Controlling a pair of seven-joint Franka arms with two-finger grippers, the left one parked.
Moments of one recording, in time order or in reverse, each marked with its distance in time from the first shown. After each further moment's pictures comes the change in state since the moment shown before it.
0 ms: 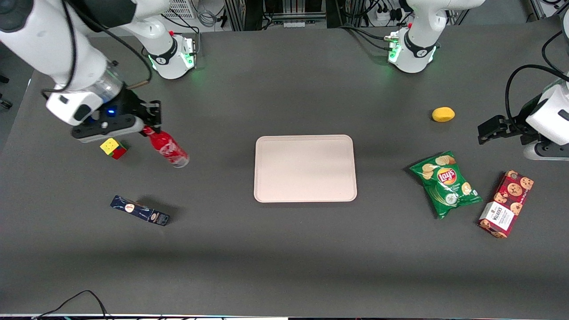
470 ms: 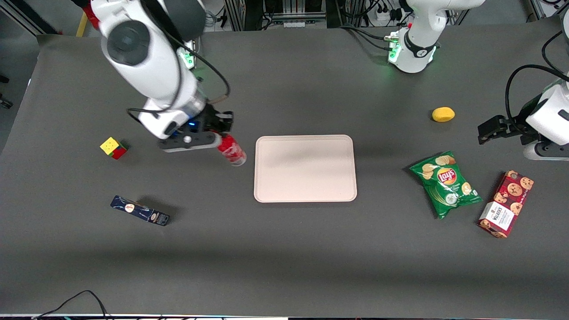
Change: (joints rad) arm 0.046 0.274 0.207 0.207 0.007 0.000 0.382
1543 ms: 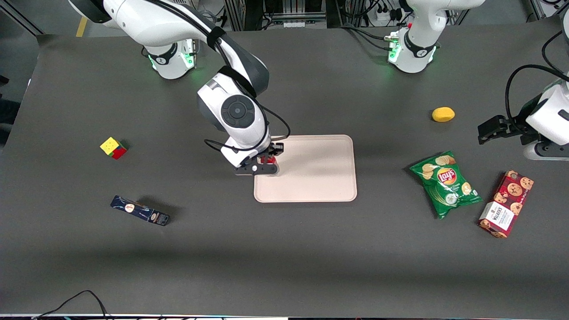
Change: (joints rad) arm 0.106 0.283 0.031 -0.042 -0.113 0.259 0.217
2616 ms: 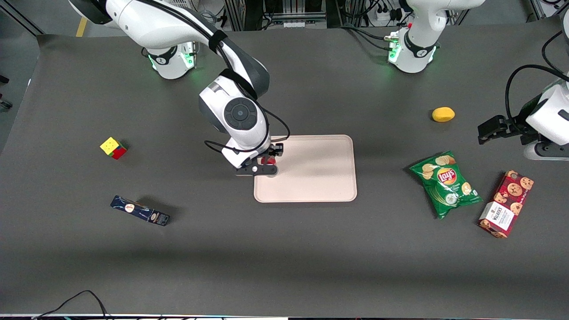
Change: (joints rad) arm 0.000 0.007 0.000 -0.014 -0.022 0.007 0.004
